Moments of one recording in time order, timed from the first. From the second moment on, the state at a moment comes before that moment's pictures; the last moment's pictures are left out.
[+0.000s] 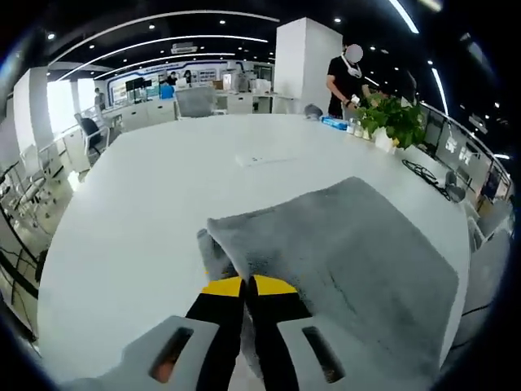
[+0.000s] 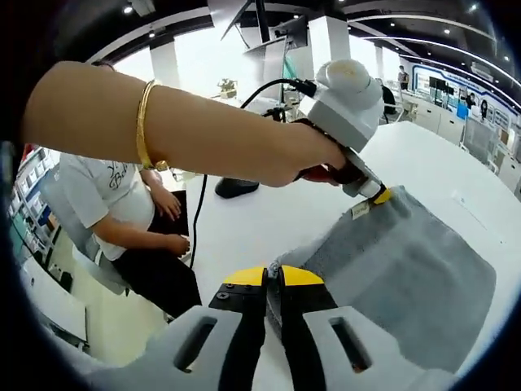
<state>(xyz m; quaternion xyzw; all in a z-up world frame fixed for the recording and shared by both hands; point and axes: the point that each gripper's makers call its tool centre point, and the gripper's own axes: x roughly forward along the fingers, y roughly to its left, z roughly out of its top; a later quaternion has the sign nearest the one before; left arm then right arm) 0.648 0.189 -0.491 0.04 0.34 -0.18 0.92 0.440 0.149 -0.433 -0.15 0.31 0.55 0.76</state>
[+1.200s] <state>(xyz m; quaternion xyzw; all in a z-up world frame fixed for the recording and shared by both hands) 0.618 0.194 -0.503 0.03 0.35 -0.17 0.92 0.425 0.141 -0.476 -0.16 0.33 0.56 0.74</state>
